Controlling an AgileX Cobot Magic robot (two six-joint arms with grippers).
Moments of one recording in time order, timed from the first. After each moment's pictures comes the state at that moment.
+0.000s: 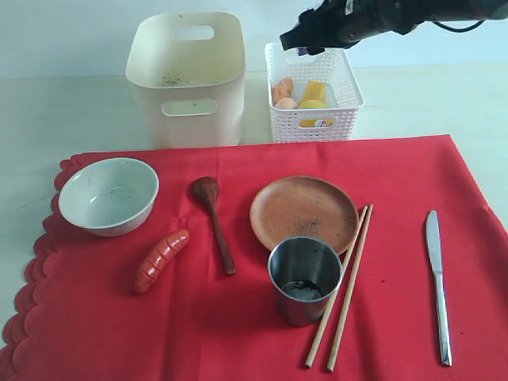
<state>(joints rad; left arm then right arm) -0.12 0.01 0.00 0.10 0.37 -0.15 0.34 2.06 -1.54 -0.29 0.18 0.18</state>
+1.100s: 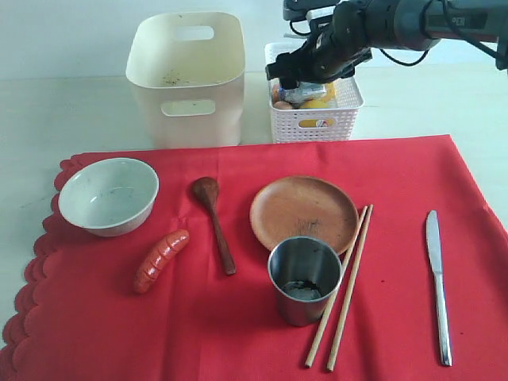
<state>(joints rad) -0.12 0.01 0.00 0.10 0.37 -0.15 0.34 2.33 -1.83 -0.13 0.40 0.18</state>
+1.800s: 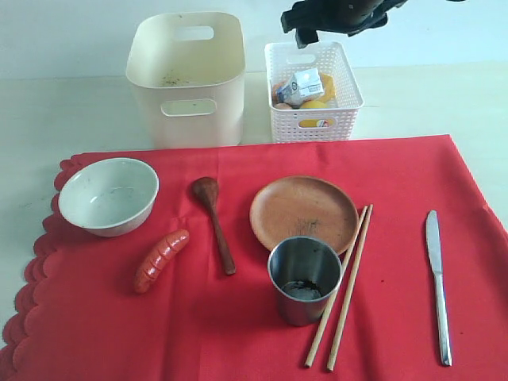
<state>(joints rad) -0.12 0.01 0.00 0.10 0.37 -0.15 0.34 2.11 -1.83 -0.12 0.68 0.11</state>
